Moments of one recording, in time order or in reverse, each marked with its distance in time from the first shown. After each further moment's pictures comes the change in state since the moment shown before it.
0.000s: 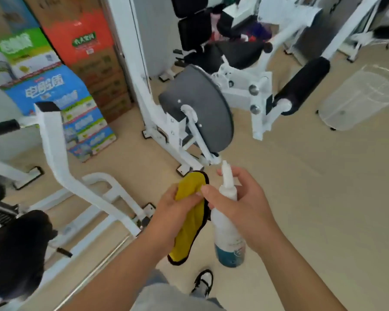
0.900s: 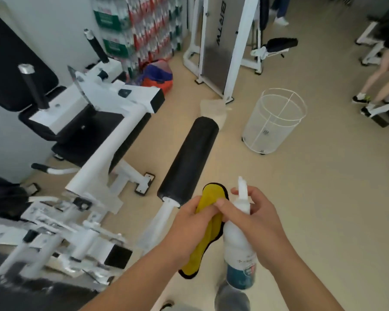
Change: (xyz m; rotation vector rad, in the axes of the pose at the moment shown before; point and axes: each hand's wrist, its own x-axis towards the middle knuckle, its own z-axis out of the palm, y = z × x) left_hand 0.399 0.184 0.586 0.344 -0.367 -0.023; right_hand 0.386 -0.106 -0.546 0.136 0.457 0.029
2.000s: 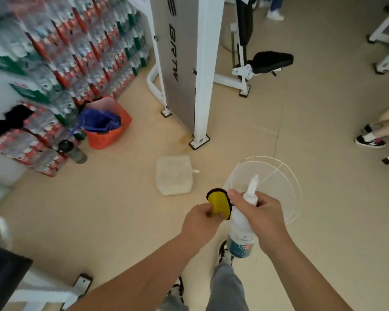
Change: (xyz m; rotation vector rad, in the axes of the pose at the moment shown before) left_hand 0.777 0.342 0.290 0.502 0.056 -0.051; right_hand 0.820 -0.210 -0.268 0.090 0.162 0.106
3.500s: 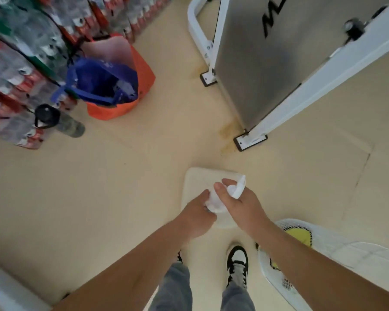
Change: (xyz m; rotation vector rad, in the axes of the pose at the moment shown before) left_hand 0.498 -0.094 -0.232 -0.114 -0.206 -0.319; right_hand 0.474 0.068 0.396 -0.506 -0.491 0.087
